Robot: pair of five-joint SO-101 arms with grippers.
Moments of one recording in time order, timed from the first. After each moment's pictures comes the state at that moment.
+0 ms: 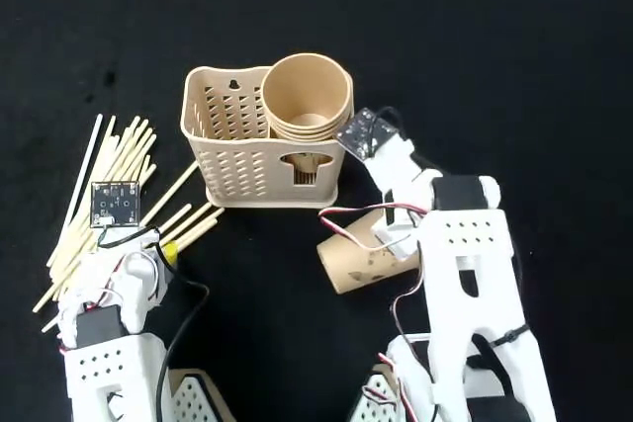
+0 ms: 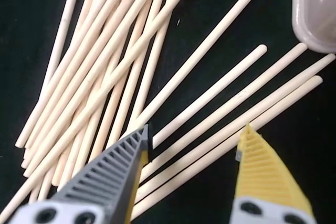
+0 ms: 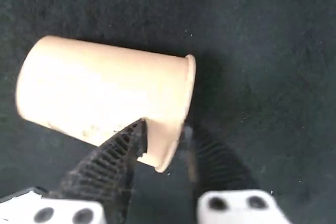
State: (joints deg) left arm -21.5 -87.9 94.5 52.2 -14.3; right arm -2.9 -34.4 44.9 75.9 39.6
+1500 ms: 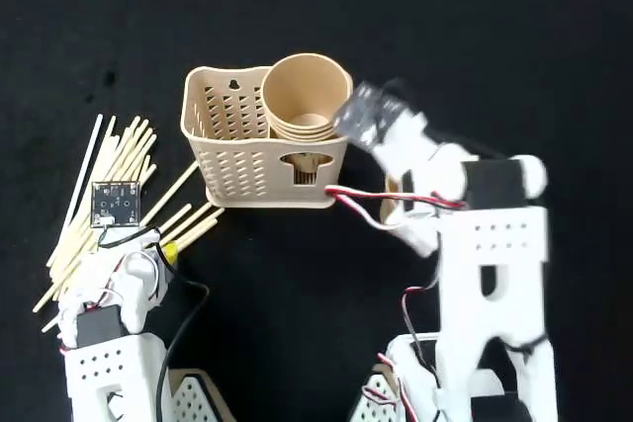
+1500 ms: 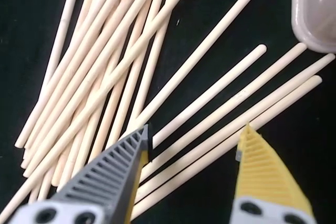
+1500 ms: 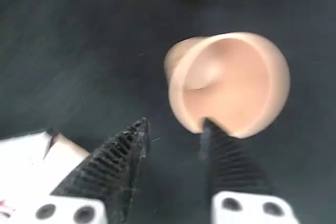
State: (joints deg) left arm -21.4 -87.9 94.5 52.2 -14.3; right arm -5.6 -34.5 25.2 98.6 48.8
